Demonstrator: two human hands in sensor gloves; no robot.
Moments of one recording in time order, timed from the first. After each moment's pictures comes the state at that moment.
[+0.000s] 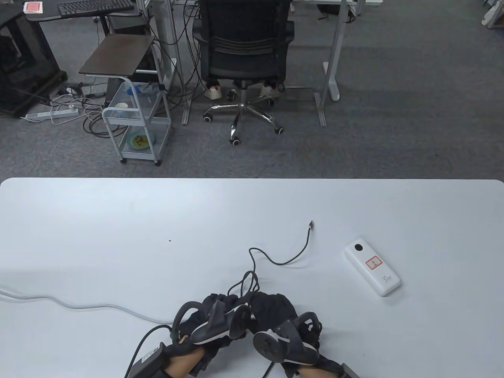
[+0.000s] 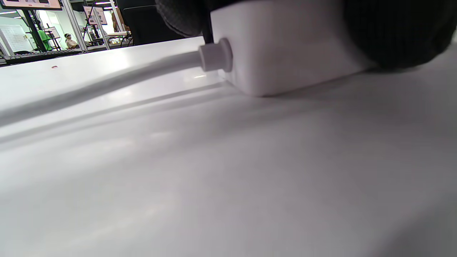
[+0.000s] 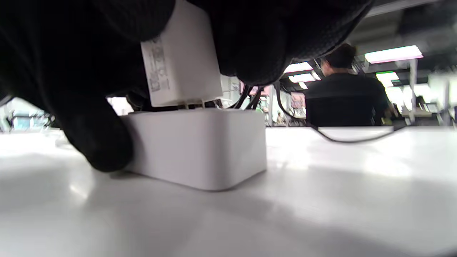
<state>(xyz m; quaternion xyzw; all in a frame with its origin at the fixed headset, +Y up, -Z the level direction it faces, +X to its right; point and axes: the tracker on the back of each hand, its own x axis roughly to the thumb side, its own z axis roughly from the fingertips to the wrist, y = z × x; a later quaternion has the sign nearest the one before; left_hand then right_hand) -0.092 -0.756 -0.288 -0.06 -0.18 -0.07 0.98 0.053 -0.746 -0.266 0.26 -0.11 0.96 0.08</state>
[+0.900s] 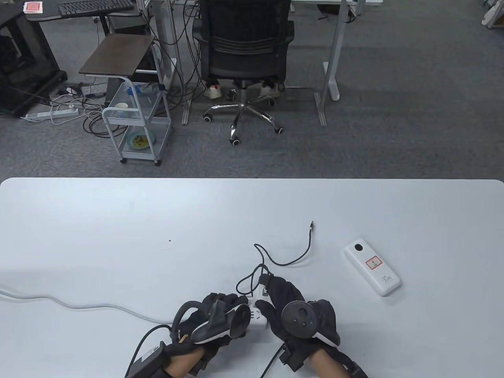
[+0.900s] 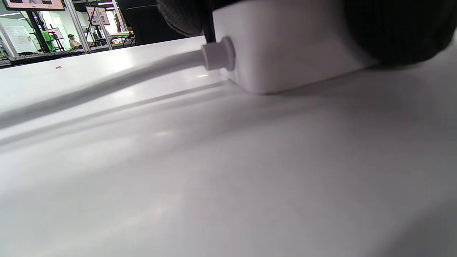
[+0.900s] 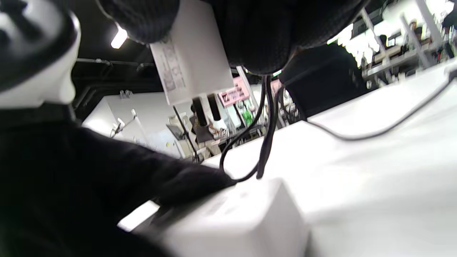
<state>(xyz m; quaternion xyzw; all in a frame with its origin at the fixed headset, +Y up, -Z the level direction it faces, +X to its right) -0.092 -0.756 -0.290 -0.06 -0.18 -0.08 0.98 0.097 -0.711 -0.280 0.22 -0.12 0.93 0.26</state>
